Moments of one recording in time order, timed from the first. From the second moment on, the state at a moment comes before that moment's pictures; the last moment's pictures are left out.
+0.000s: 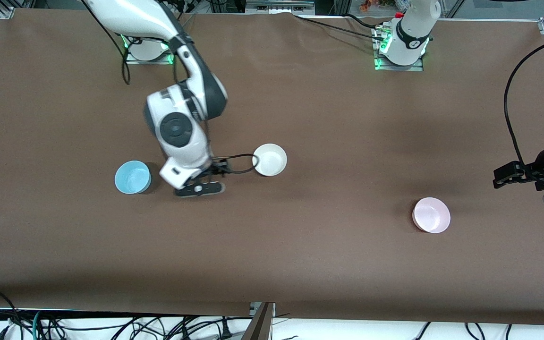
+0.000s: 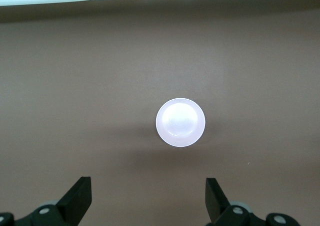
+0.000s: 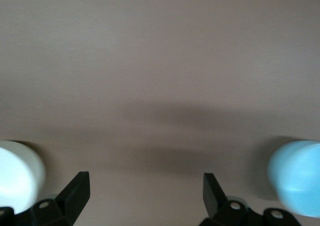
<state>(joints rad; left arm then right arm) 0.31 0.35 -0.32 -1.37 0.15 1.76 0.03 0.64 0.54 -0.23 -1.54 0.06 2.01 0.24</state>
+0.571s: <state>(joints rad) 0.31 0.35 -0.32 -1.37 0.15 1.76 0.03 0.63 0.37 -0.51 -1.44 0.06 1.60 -0.09</state>
